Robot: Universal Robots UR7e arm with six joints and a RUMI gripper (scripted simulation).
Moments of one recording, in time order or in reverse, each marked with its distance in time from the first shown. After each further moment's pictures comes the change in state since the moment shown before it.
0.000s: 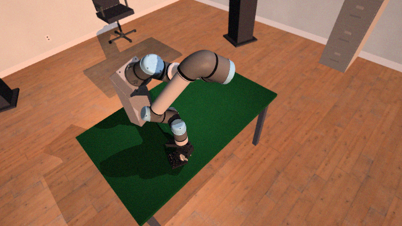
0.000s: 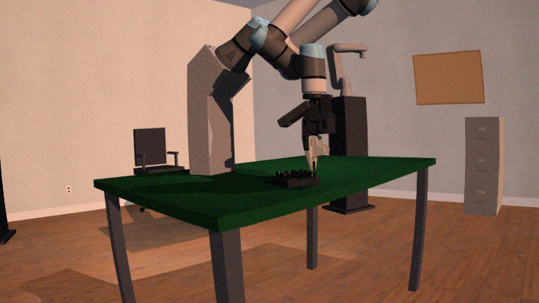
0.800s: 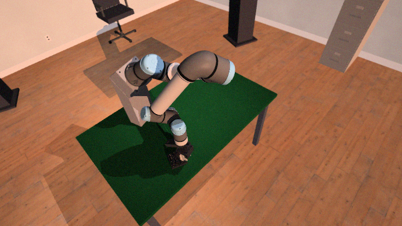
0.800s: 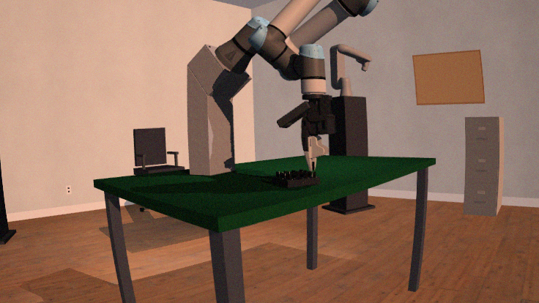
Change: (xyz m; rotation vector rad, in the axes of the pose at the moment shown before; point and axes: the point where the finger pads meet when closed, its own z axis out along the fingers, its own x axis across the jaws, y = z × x) arm 0.000 -0.002 0.002 0.002 0.000 0.003
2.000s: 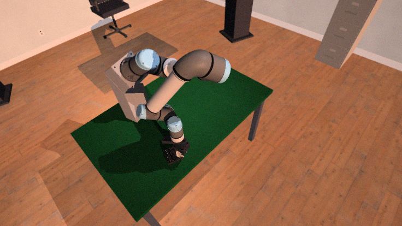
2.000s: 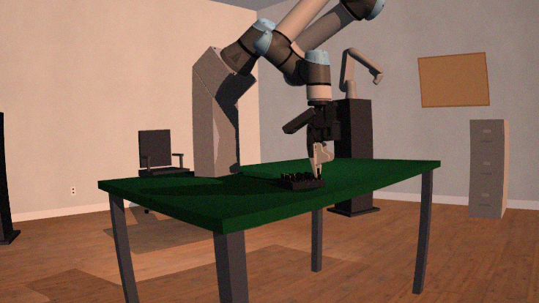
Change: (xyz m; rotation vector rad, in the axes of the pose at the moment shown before) arm 0.000 0.000 0.012 0.000 0.000 0.000
